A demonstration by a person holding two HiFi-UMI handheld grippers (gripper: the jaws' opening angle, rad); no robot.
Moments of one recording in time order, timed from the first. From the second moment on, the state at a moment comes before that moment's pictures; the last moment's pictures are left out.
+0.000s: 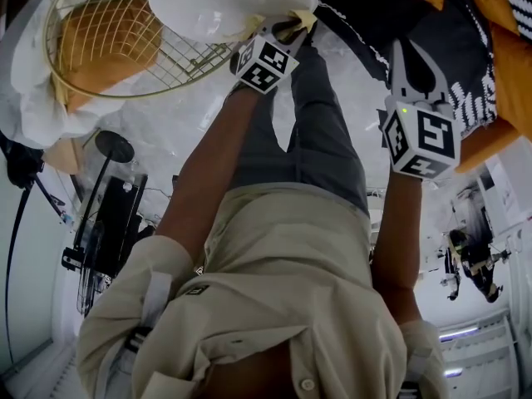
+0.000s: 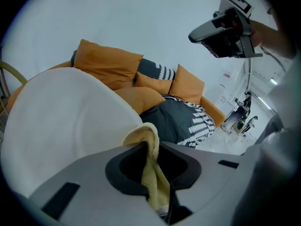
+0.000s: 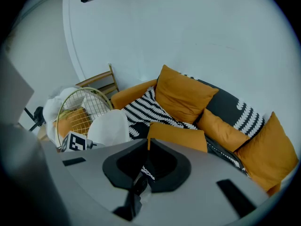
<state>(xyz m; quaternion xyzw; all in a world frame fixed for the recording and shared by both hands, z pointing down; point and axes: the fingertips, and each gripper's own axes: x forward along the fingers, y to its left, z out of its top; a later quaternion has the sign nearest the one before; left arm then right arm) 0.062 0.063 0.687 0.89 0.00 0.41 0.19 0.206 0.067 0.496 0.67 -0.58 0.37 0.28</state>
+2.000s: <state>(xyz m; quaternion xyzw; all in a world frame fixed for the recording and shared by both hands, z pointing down) -0.140 -0.089 0.472 0.90 -0.16 0.40 0.05 0.134 -0.016 0.317 0.65 -0.67 0.25 0.25</state>
